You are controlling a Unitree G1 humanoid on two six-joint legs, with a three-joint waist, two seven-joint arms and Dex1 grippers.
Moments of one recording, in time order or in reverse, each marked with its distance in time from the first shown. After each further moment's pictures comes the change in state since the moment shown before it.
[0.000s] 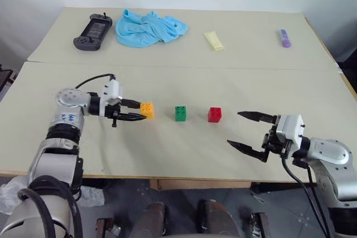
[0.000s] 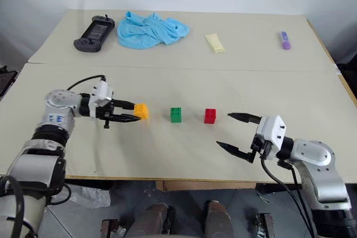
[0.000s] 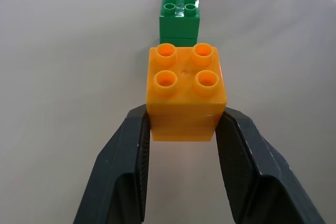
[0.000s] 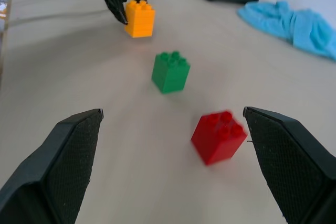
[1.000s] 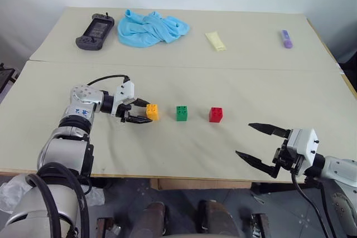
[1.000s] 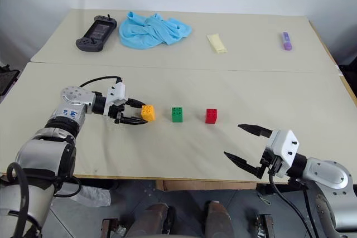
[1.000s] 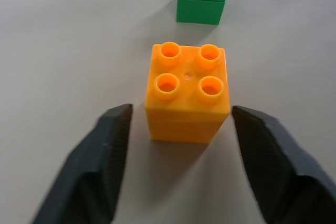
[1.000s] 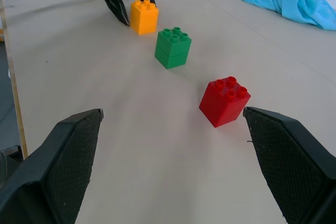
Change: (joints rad) left arm -0.116 -0.048 0.001 0.185 0.202 -0.064 0.128; right arm 0.179 -0.010 -0.084 -0.159 0.022 0.040 -0.084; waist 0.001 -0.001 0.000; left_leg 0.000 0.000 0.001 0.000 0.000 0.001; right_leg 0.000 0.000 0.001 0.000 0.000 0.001
